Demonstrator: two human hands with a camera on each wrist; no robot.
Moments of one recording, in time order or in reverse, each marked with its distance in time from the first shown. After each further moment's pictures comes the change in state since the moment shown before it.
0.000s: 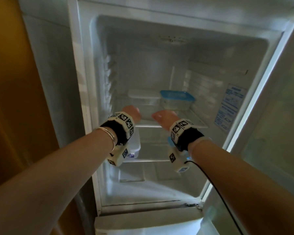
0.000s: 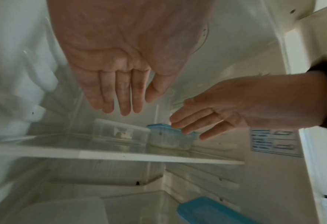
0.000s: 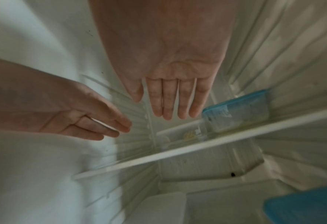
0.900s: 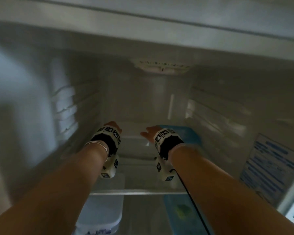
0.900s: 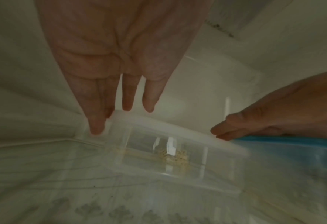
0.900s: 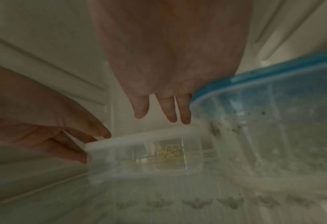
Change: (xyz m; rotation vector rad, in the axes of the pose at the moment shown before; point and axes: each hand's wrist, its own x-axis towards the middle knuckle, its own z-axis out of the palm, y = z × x) left_hand 0.206 0.004 -0.008 0.388 -0.083 -0.156; right_hand 0.236 0.054 -0.032 -0.178 -0.168 0.039
